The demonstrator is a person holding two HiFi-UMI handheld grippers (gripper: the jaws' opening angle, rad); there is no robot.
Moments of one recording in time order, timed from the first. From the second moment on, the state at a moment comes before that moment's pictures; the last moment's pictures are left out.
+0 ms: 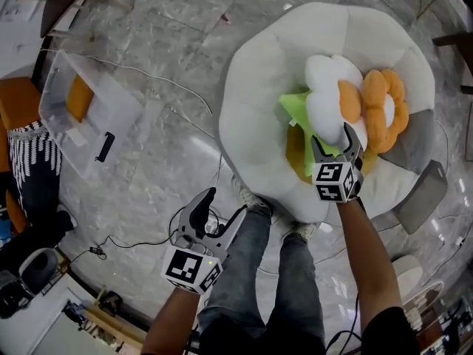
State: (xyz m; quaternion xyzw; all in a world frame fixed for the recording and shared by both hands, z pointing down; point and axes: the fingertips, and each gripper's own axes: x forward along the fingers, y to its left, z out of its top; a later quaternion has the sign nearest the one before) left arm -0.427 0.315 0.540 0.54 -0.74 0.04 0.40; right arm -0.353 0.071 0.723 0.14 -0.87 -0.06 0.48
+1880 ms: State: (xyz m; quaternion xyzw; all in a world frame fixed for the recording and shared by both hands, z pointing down) left arm -0.292 0.217 0.164 0.62 -0.76 0.01 0.20; right arm -0.155 0.102 0.186 0.18 -0.97 0.06 0.17
